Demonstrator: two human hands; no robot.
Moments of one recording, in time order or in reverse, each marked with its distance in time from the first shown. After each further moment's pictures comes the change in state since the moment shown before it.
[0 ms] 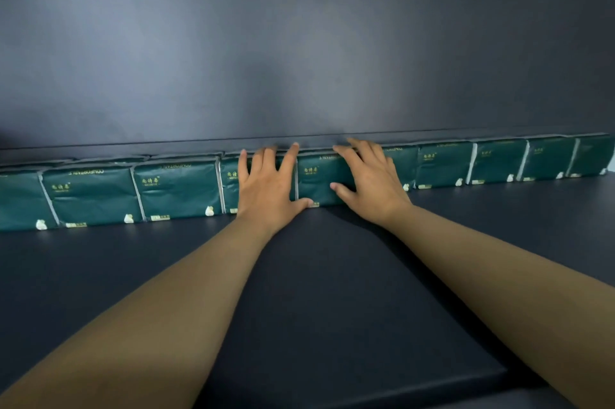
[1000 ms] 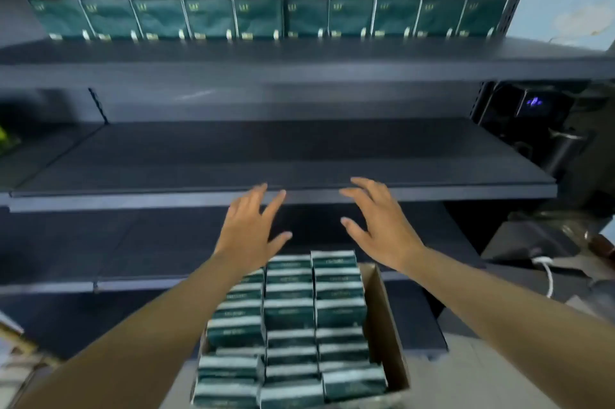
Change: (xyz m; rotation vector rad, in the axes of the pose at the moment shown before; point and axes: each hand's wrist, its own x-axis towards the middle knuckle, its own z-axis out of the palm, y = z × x) left_hand -0.429 0.238 -0.101 -0.038 -0.299 0.053; right_hand -0.479 0.045 -0.163 0.324 -0.384 -0.001
